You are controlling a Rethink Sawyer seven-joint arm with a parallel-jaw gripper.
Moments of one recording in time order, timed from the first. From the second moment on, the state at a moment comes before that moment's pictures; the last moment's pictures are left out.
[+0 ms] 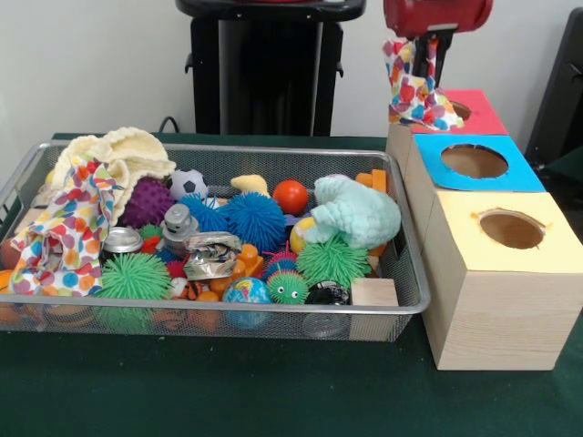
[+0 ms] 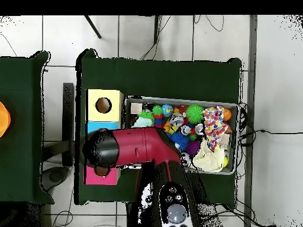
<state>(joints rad) -0.15 -0.90 0.16 1.77 -0.14 0.77 1.57</state>
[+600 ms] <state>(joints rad) -0.06 -0.84 0.13 1.67 -0.11 0.78 1.57</state>
